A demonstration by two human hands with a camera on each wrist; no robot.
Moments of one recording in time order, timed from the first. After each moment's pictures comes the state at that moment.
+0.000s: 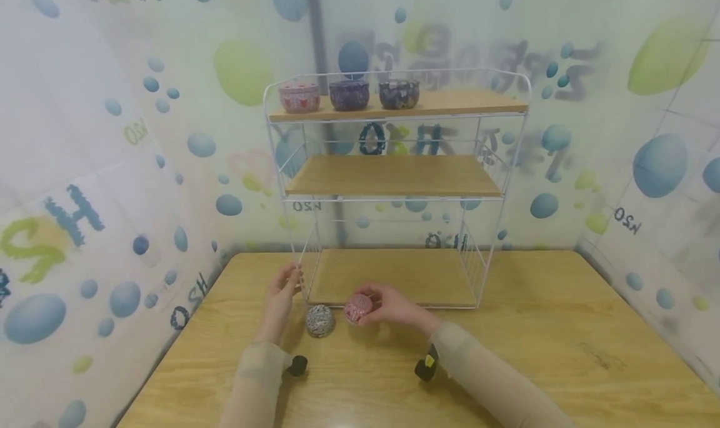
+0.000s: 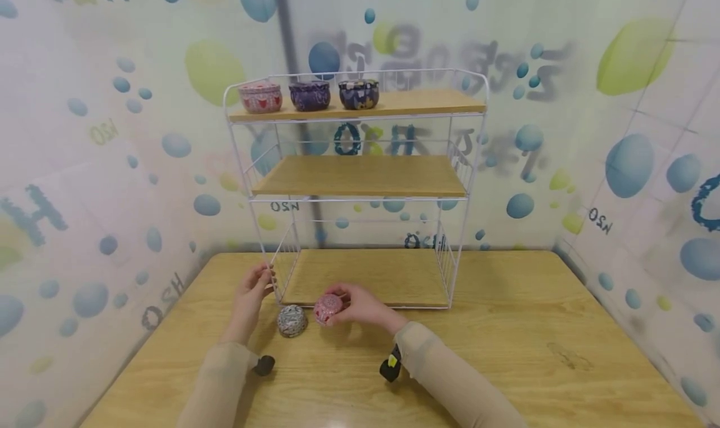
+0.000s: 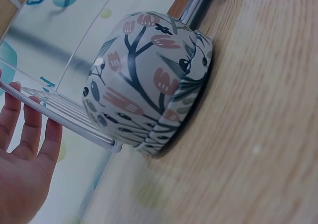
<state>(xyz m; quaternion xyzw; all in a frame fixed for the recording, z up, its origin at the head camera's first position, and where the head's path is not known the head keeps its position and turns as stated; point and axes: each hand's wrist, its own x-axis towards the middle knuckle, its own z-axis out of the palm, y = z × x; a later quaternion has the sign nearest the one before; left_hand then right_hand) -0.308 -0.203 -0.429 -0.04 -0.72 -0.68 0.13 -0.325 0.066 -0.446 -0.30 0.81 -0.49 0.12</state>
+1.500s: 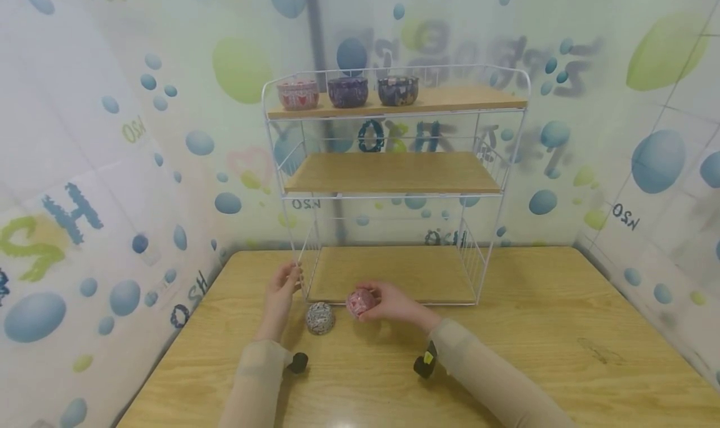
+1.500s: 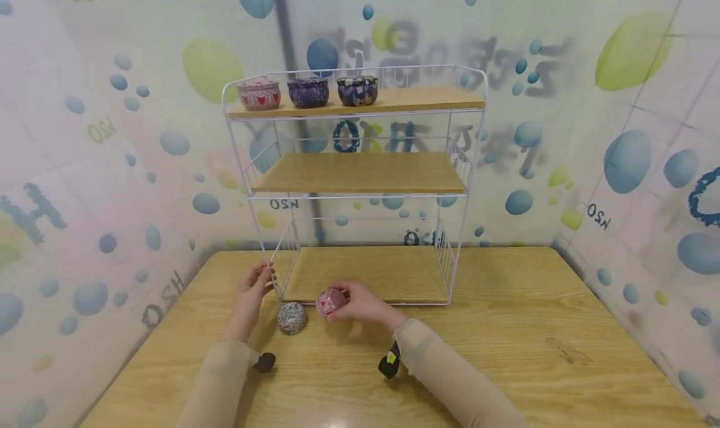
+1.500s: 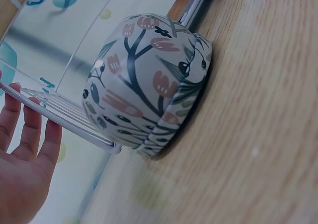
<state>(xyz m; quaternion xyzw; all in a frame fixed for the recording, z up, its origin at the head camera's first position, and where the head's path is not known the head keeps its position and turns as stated) -0.327 -0.207 -0.454 -0.04 -0.71 -0.69 0.15 -0.321 0.066 -0.443 -0.27 0.83 -0.47 0.11</state>
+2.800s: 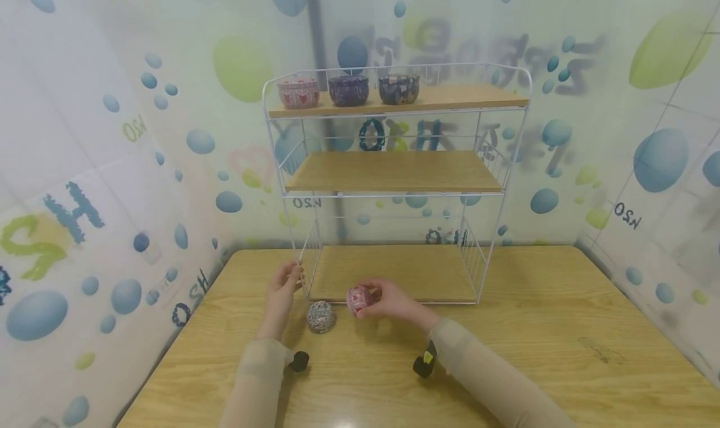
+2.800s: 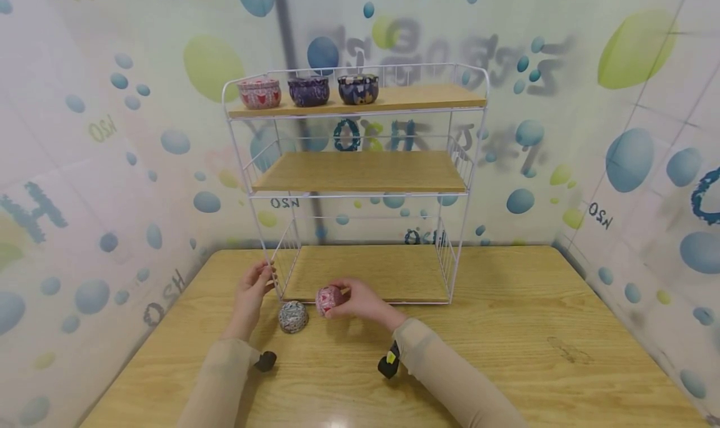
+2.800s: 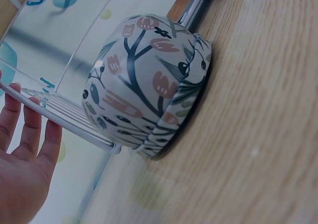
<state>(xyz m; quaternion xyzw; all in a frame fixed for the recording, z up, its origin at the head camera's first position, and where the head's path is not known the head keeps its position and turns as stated) -0.330 -0.208 -0.457 -0.05 -0.72 -0.68 0.16 -0.322 0.064 -0.445 -0.25 0.81 -0.51 0.11</state>
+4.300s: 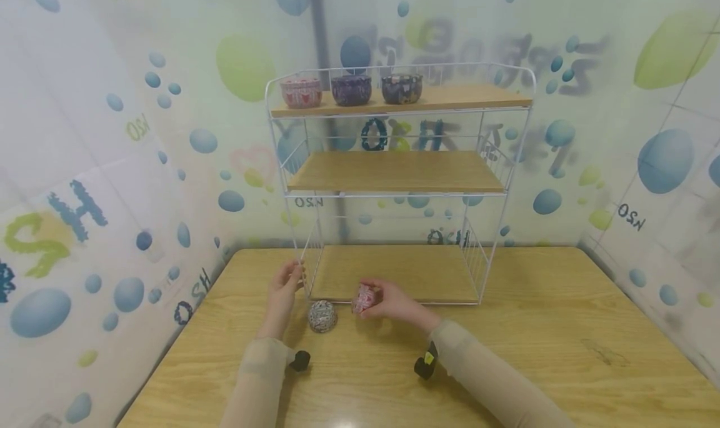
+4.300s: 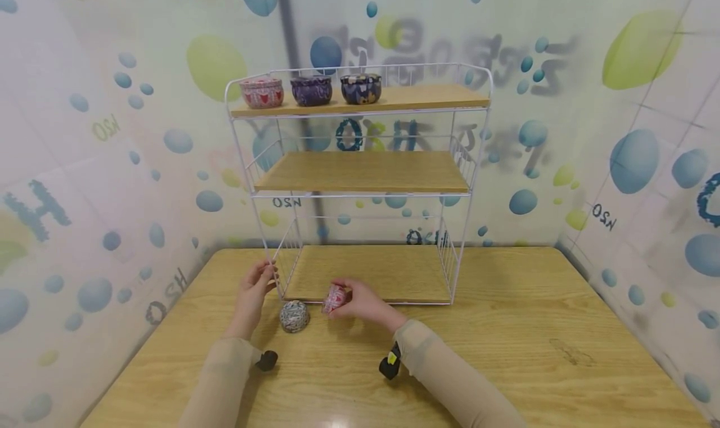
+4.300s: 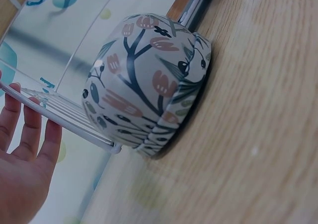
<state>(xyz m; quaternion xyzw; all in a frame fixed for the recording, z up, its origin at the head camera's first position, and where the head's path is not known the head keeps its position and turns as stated) -0.325 -0.206 -0.451 -0.04 -0.72 -0.68 0.16 -0.318 0.063 -0.444 -0.25 0.81 -0.52 0.11</state>
